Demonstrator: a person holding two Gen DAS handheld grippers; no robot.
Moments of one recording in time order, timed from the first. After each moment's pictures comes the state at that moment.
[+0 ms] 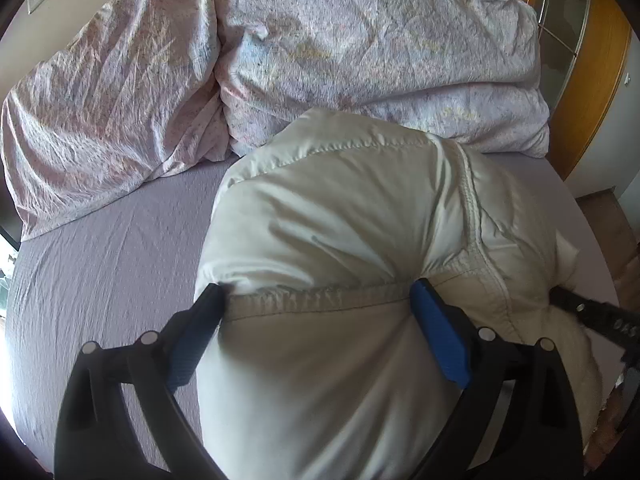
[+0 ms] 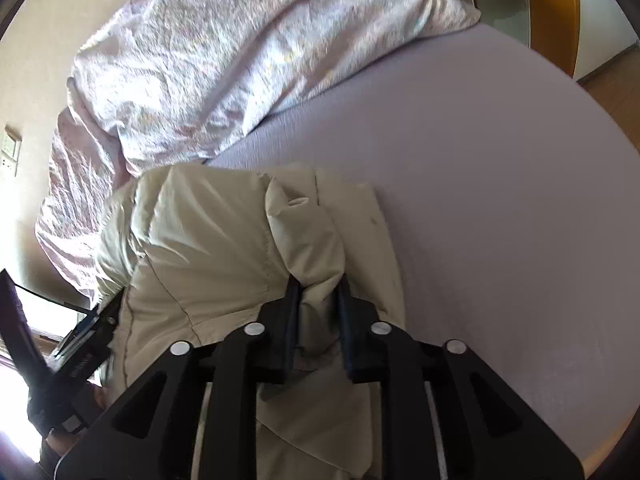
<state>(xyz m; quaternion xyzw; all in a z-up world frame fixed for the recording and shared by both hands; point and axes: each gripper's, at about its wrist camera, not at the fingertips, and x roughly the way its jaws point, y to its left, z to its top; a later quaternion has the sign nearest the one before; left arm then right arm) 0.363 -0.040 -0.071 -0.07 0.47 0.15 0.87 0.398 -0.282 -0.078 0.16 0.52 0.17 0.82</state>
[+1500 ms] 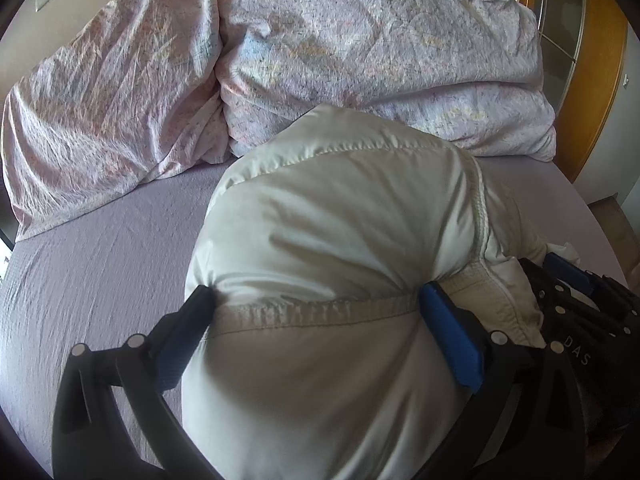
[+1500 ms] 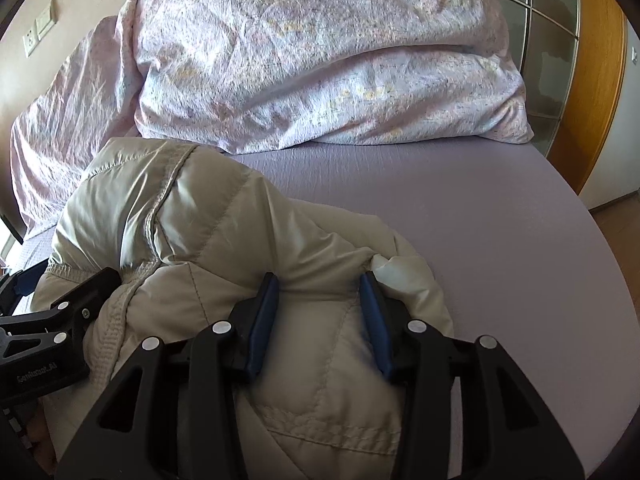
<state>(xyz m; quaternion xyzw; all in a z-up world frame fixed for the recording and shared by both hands) 0.366 -0.033 -0.089 -0.06 0.43 0.16 0.89 0.399 -0.201 -0.091 -0.03 0.40 0.18 0.90</state>
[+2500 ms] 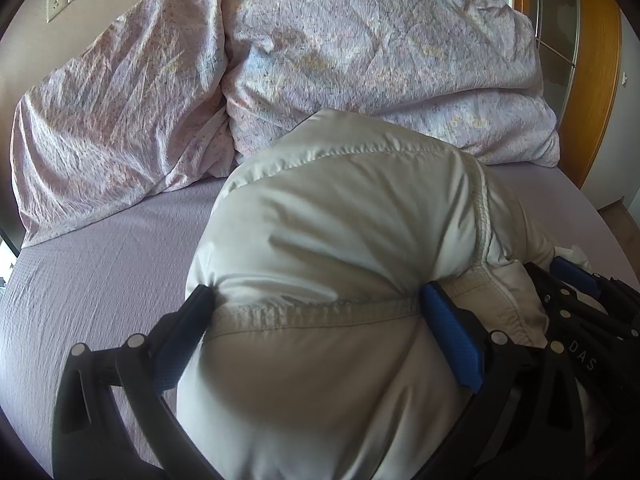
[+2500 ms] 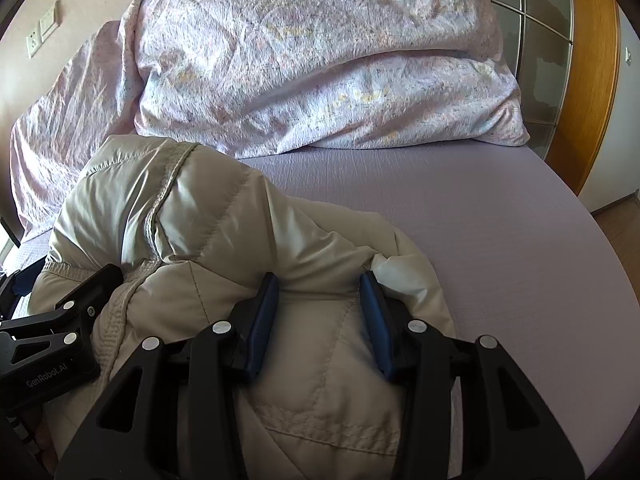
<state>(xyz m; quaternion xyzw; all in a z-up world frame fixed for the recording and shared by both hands) 0.361 -0.038 -0.094 -0.04 0.39 0.17 0.90 0.396 -0.205 -0.095 -0.03 0.38 0.18 0.90</state>
